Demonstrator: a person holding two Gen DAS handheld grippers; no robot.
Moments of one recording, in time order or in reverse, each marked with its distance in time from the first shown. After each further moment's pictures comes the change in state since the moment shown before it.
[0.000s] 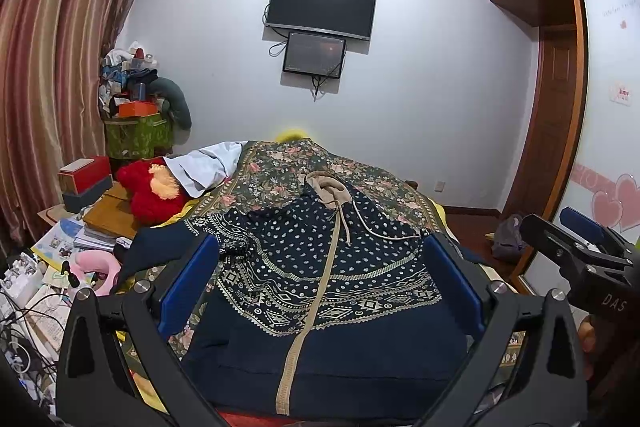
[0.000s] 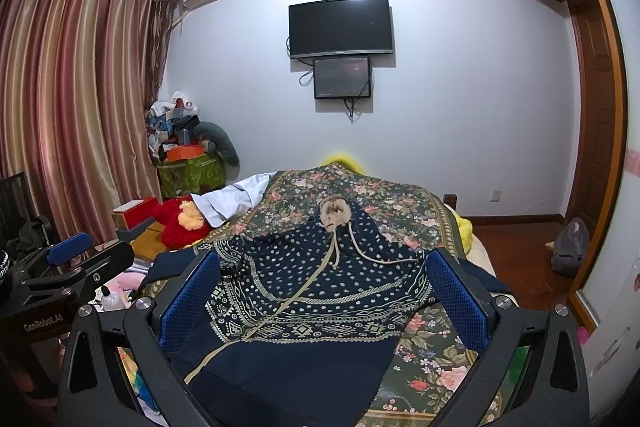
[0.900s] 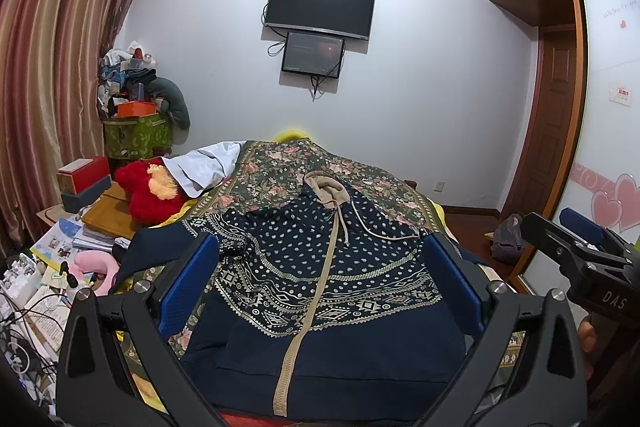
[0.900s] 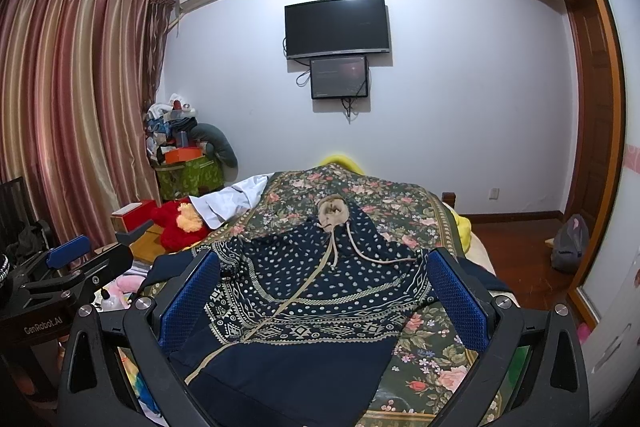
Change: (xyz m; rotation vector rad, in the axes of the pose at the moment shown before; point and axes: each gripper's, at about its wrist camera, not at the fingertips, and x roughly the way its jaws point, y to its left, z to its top) left arm 0.002 -0.001 0.000 0.002 0.001 -0.005; right arm 0.000 -0.002 0.000 0.005 -0.002 0.003
